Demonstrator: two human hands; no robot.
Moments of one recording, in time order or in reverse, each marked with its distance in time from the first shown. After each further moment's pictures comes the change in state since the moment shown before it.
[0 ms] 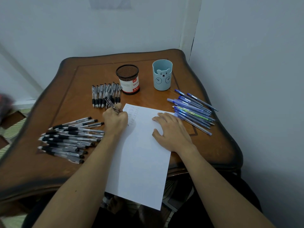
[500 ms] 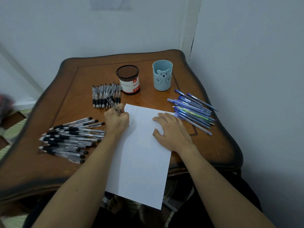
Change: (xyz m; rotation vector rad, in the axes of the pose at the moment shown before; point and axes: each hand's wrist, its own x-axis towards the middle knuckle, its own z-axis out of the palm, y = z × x) left_hand -0.001 -0.002 0.000 0.013 -0.040 0.065; right_hand 0.001 0.000 0.000 -0.009 -0.010 0.004
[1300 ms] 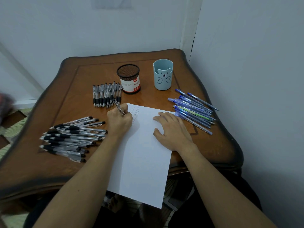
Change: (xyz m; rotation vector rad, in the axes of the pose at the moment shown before) left_hand 0.000 -0.008 0.006 0.058 -0.004 0.101; right_hand 0.001 0.002 0.002 -0.010 0.006 -0.004
